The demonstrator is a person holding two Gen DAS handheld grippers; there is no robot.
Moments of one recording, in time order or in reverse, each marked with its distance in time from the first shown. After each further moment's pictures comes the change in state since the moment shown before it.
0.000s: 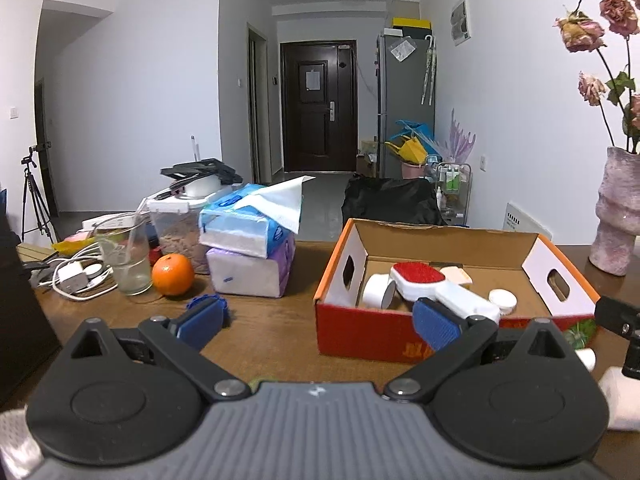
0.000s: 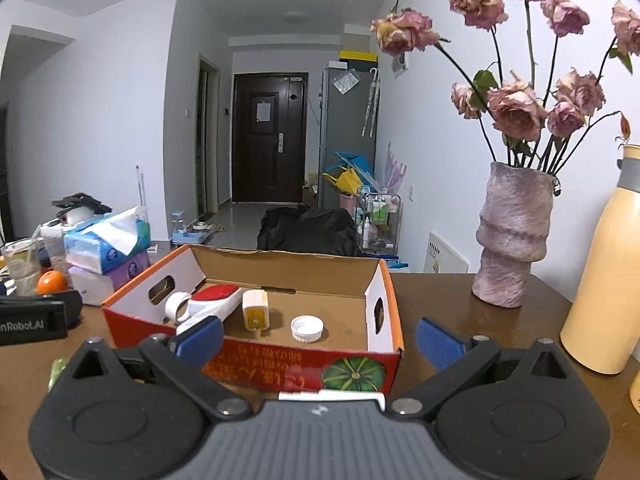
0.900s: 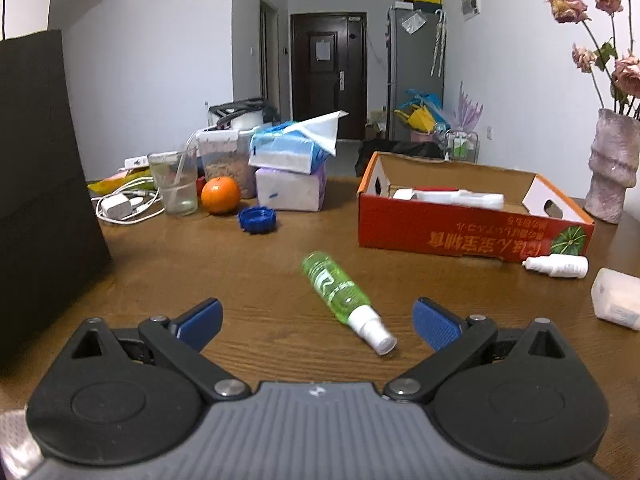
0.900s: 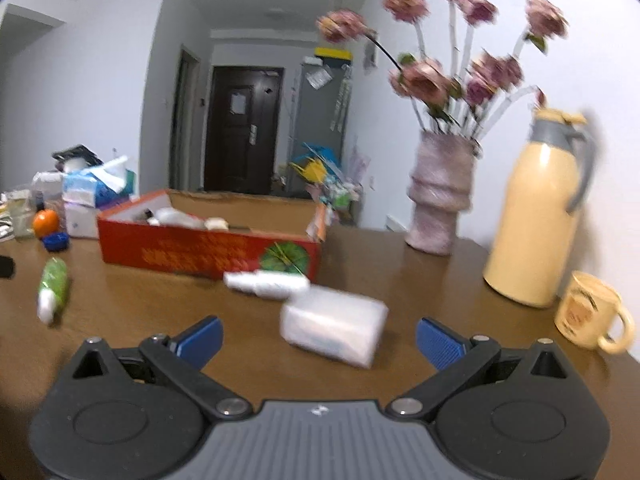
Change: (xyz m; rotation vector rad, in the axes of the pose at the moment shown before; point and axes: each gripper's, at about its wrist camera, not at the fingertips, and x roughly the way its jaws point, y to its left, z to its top) left arm -0.067 0.044 -0.073 -0.017 0.102 0.017; right arm -0.098 -0.040 -0.102 -0.017 0.024 -0.121
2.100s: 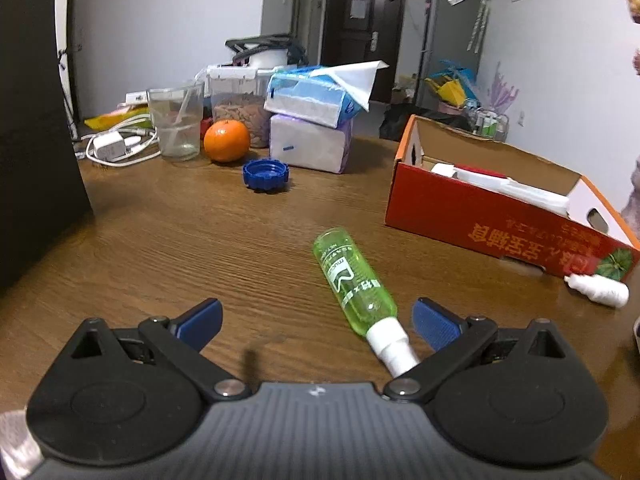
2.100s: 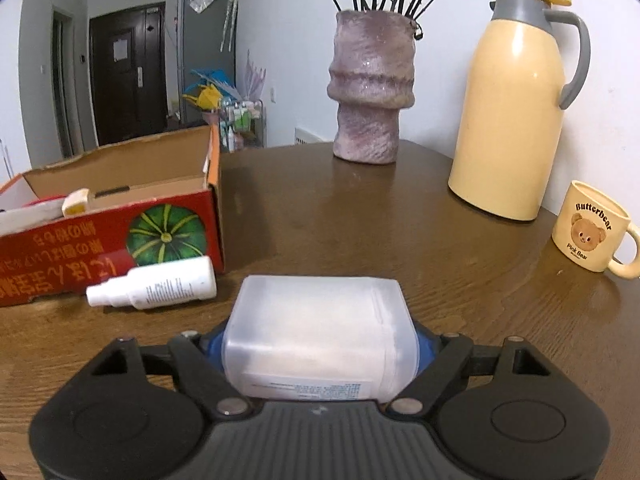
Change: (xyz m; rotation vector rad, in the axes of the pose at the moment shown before) left arm 0.077 0.009 0.014 -0.135 0.154 0.036; right arm 0.152 -0.004 0.022 0.219 0.256 -0.253
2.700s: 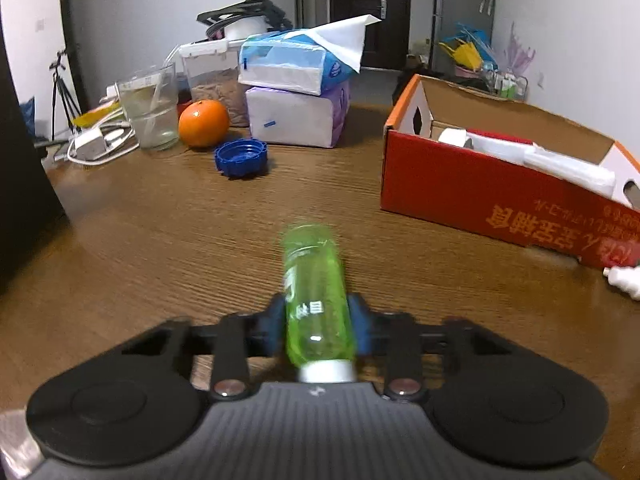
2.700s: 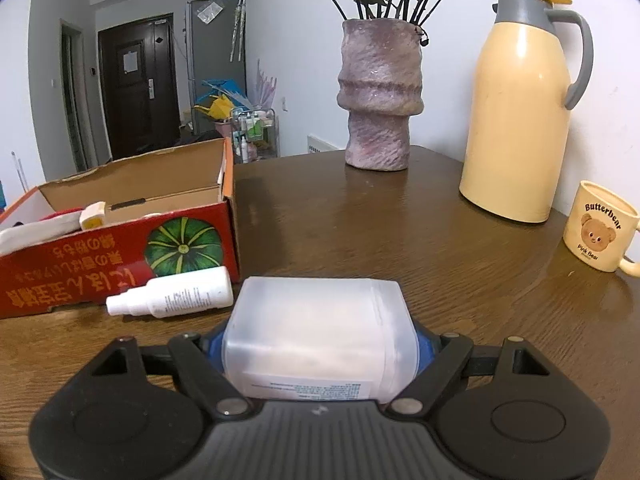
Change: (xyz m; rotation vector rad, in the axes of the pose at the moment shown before) left arm 0.050 -0.038 0.010 0.076 0.078 0.080; right arm -0.005 -0.004 0.003 0.023 -0.015 0.056
